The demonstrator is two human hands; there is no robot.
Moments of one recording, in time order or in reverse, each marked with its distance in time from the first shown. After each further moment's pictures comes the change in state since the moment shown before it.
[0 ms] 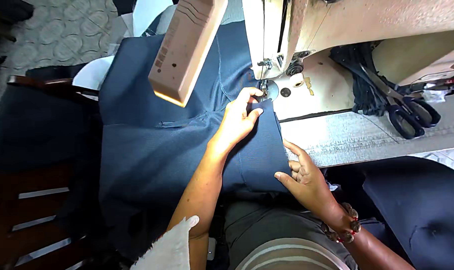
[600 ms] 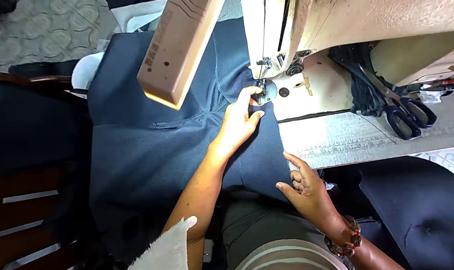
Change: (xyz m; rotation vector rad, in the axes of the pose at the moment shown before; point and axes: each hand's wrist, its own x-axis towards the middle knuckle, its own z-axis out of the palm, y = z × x) left_hand -0.001 0.003 0.010 0.013 0.023 -0.046; right_hand -0.017 0.007 -0.003 -0.096 0.004 -0.050
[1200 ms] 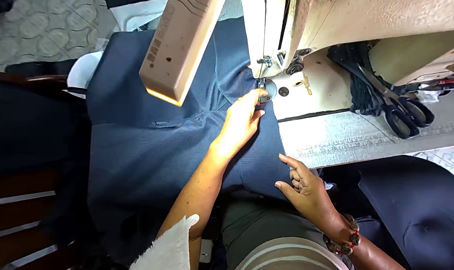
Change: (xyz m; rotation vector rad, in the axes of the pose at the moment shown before) left_hand 0.001 0.003 0.001 0.203 -0.013 0.169; right_hand 0.001 0.002 0.001 -0.052 0.004 -0.053
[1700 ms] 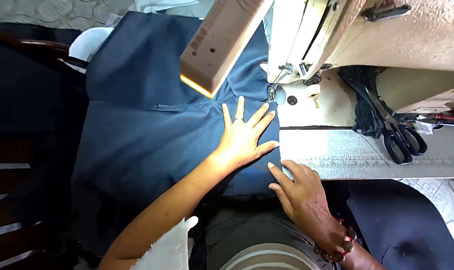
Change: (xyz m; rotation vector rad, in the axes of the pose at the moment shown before) left_hand -0.039 0.013 -0.001 0.383 -0.258 -0.126; right_hand 0.018 -0.011 -0.009 -0.851 -0.019 -0.443
